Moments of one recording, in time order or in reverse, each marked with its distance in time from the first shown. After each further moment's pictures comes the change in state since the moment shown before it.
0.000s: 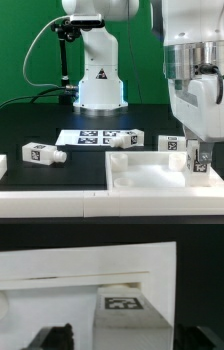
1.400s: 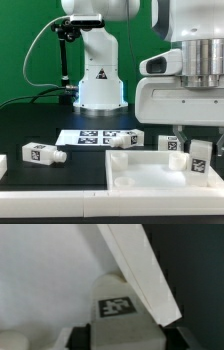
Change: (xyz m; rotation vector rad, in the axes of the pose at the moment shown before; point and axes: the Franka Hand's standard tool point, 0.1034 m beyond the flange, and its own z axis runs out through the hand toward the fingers) arm -0.004 0.000 -0.004 -0.020 0.023 -0.922
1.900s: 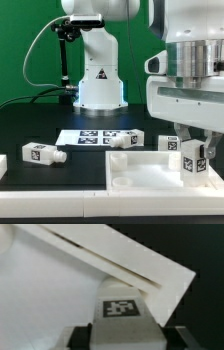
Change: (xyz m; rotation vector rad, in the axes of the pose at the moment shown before) arm 0.003 0.002 0.001 0.003 -0.033 0.678
